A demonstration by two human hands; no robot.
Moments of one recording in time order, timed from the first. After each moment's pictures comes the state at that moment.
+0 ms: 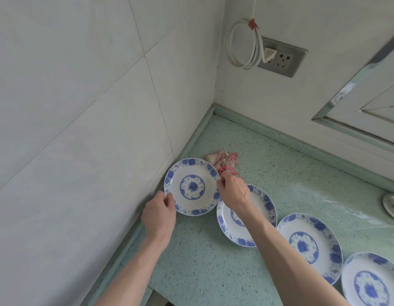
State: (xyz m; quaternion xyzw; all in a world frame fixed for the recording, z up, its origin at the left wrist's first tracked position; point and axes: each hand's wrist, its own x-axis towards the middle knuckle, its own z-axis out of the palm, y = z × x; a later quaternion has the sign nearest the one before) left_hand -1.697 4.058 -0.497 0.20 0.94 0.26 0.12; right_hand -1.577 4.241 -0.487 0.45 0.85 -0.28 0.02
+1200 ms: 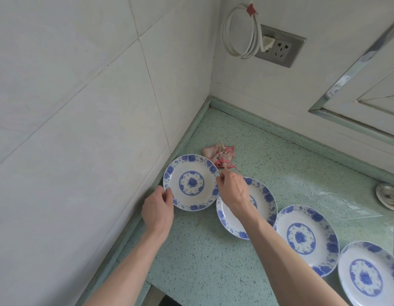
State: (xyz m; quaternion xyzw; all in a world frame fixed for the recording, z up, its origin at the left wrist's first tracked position) left_hand -1.697 4.059 -0.516 0.21 0.93 0.29 0.14; right_hand -1.573 4.229 -0.496 0.50 0.83 -0.25 -0.01
